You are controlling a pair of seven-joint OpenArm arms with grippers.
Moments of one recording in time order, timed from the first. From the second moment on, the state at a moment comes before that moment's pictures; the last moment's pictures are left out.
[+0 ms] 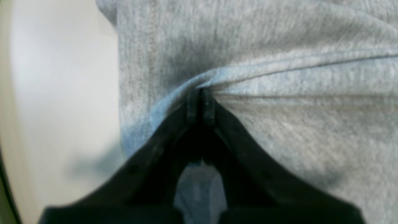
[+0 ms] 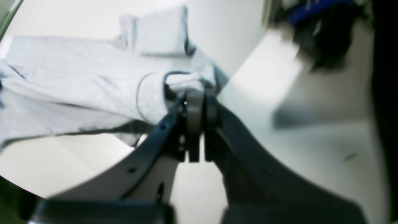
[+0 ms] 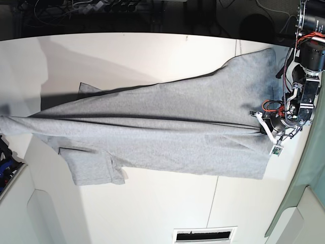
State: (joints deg) left arm -14.0 -28.1 10.1 53.4 -13.5 -19.7 32.1; right arm -13.0 37.8 38.4 93.8 57.1 31.6 -58.2
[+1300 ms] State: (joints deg) left arm -16.6 -26.8 17.4 52.9 -9.5 -18.2 28.4; right arm 17.3 35.0 0.8 68.3 34.6 30.7 -36.7
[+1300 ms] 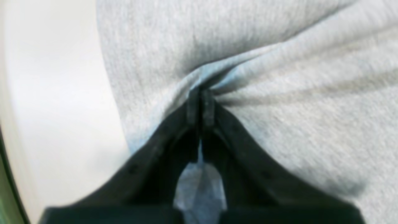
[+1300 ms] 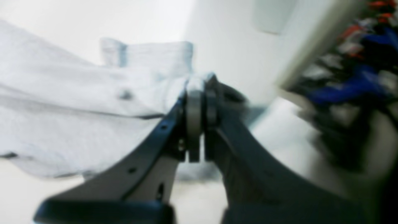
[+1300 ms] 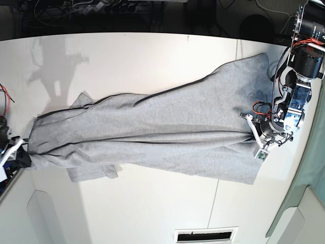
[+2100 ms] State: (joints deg) left arm -17.2 -27.2 17.1 48.8 -10.0 -18.4 26.9; right arm -0.5 30.5 16.0 76.9 46.1 30.4 -55.0
